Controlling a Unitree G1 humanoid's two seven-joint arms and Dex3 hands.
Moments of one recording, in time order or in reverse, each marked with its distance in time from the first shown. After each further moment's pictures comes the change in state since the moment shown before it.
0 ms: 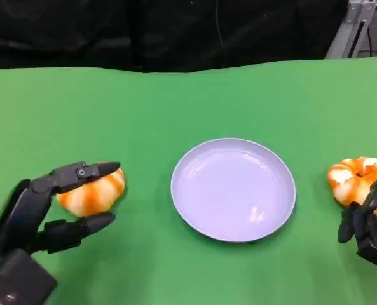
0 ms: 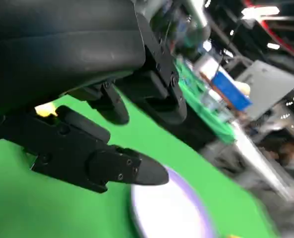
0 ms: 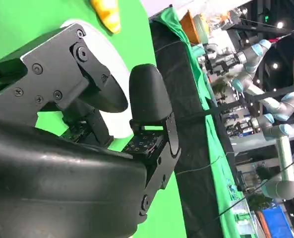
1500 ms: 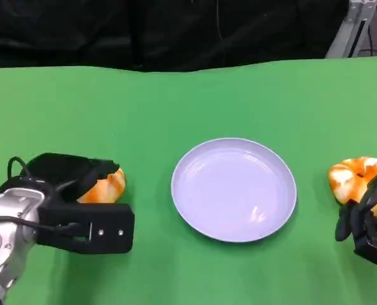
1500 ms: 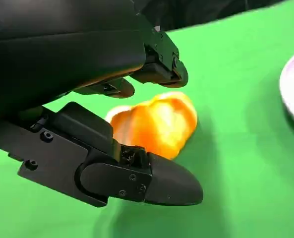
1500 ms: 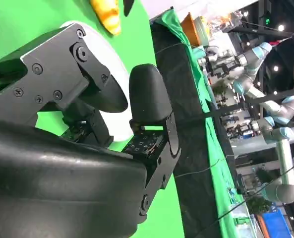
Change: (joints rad) left arm -0.316 0.276 -0.586 0.044 0.426 0.704 -0.091; right arm -0.002 0.003 0.012 -0.016 -0.005 0.000 -0.014
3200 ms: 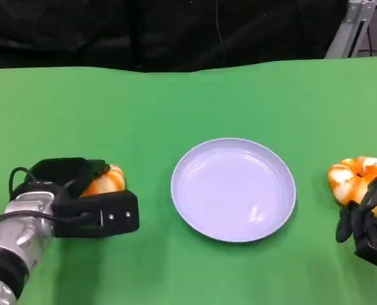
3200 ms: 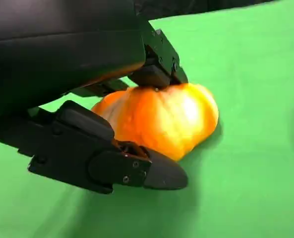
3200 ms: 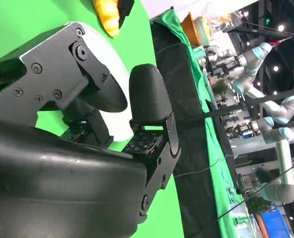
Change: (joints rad) left arm -0.248 -0.119 -0.133 0.637 -0.139 -0.079 0.351; right arm 0.009 0.000 0.000 -0.013 -0.001 0.003 0.000
